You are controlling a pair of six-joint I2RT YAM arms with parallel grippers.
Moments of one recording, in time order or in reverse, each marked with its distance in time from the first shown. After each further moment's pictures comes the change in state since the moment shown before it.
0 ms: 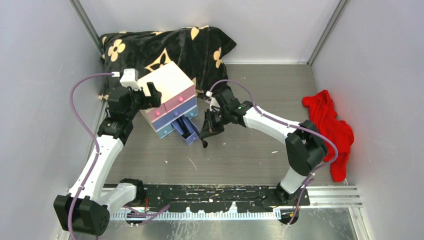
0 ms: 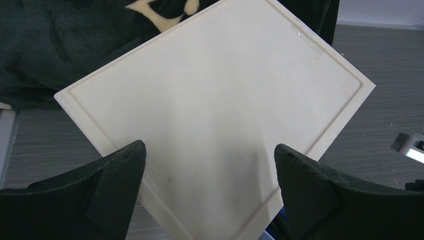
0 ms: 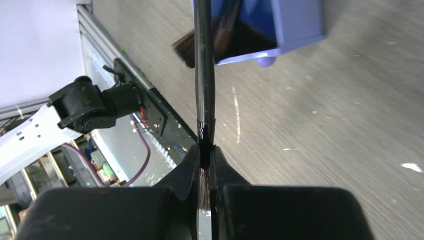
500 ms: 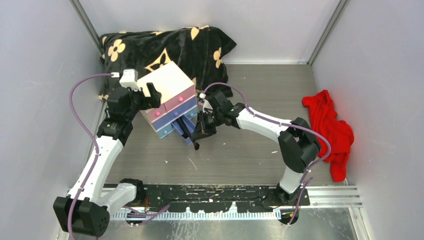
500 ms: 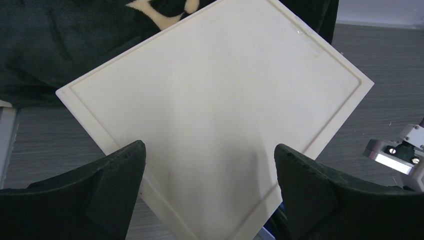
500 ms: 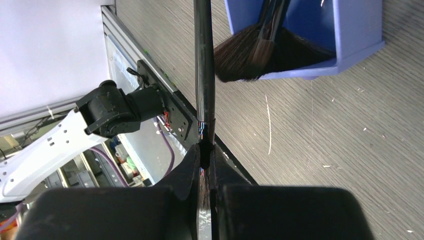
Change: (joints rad) left arm 0.000 -0.010 -0.001 -0.008 0.000 -0.001; right arm 0.077 0.065 0.026 0.102 -0.043 0.135
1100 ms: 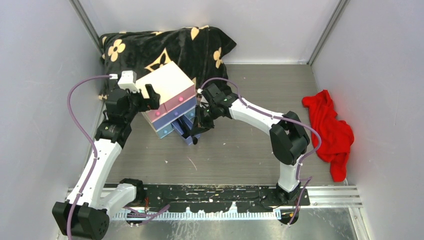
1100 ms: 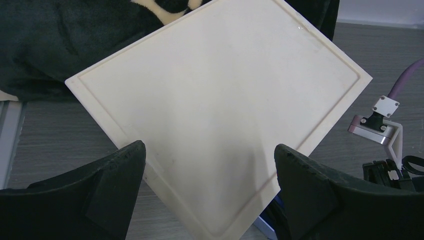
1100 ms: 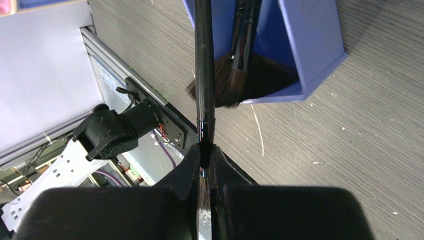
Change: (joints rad) left arm 0.000 -0.038 -0.001 -0.042 -0.010 -0.003; right arm -0.016 0.140 0.236 -0.225 0.066 0.016
